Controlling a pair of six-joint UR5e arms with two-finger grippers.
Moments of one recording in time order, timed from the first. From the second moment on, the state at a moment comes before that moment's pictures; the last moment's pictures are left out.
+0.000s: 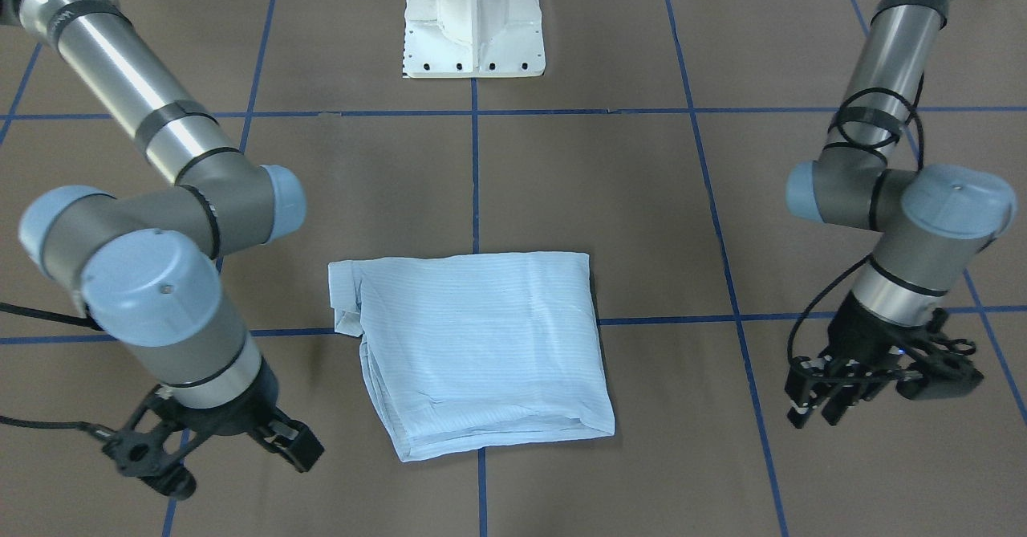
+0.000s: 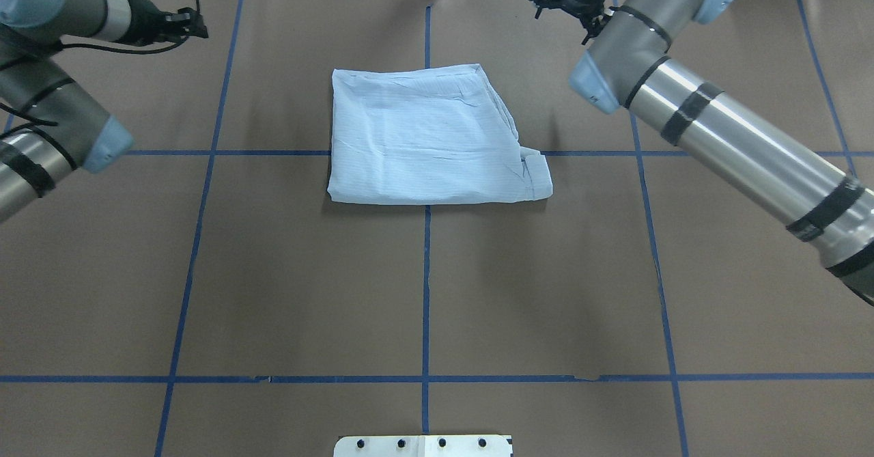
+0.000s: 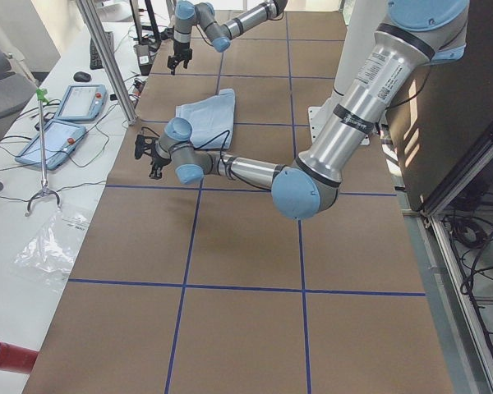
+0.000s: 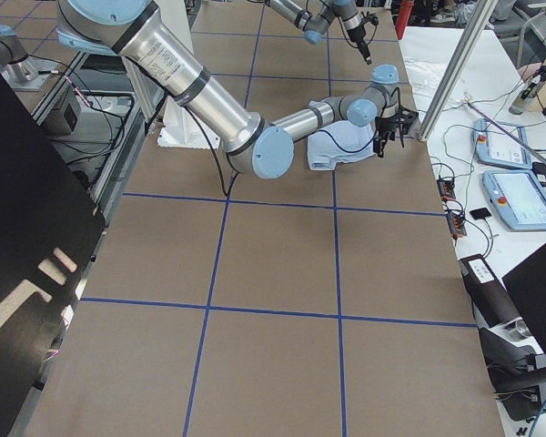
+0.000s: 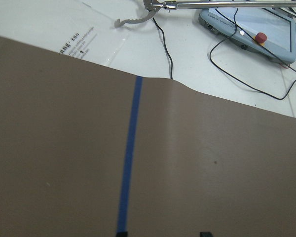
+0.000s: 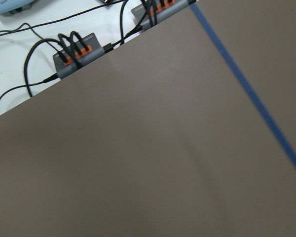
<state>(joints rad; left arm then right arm) -1.08 -2.10 -1.14 -2.51 -1.95 -1.00 1.00 -0.73 1.12 -1.27 2.01 1.33</state>
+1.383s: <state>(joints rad) -1.52 -1.78 -1.61 -1.80 -2.29 0.01 1.47 -1.23 1.39 -1.54 2.27 0.16</state>
